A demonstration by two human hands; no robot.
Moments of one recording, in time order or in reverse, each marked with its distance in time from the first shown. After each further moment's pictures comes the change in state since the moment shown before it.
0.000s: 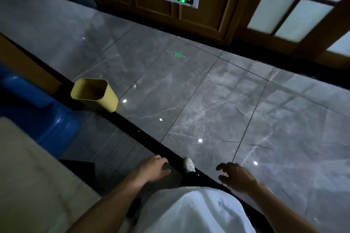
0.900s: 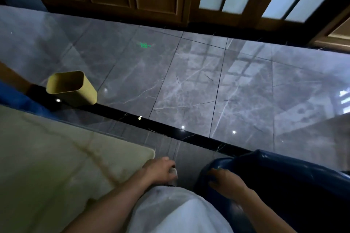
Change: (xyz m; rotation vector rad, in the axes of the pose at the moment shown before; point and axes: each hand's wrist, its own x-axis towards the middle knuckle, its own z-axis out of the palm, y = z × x) left_hand -0.191 -0.016 0.165 0.273 -0.129 0.329; right_hand -0.230 -0.116 0.247 0.147 0.010 0.208
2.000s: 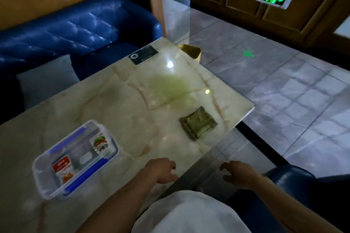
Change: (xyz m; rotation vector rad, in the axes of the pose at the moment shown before) left_hand -0.353 -0.051 0.273 -0.330 0.060 -0.560; right_hand -0.110 -0.182 0.177 -0.528 -0.117 -0.530
